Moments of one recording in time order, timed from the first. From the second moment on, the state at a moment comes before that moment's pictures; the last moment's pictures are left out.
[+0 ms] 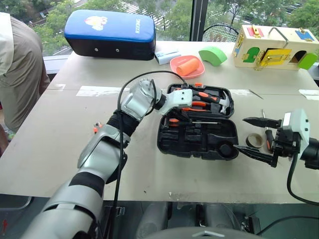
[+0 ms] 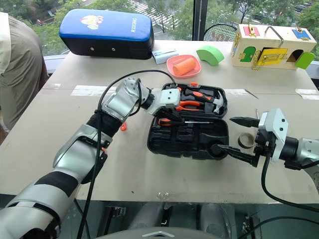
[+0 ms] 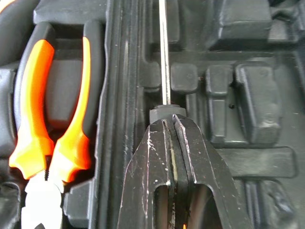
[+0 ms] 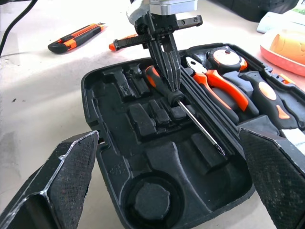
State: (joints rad) left arm -1.09 0.37 -0.47 0.67 0.12 0.19 -1.36; right arm 0.05 -0.88 -0.33 -0.53 0.69 0.50 0.97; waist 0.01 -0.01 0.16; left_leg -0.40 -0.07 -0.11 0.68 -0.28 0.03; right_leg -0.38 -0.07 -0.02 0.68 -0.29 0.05
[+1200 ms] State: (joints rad) left arm -0.61 0.73 0.13 -0.39 -0.80 1.01 -1.28; right arm 0.60 -0.69 -0.76 -0.62 0.69 0.56 0.86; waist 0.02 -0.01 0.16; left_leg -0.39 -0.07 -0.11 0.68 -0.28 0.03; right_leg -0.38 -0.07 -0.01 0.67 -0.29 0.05
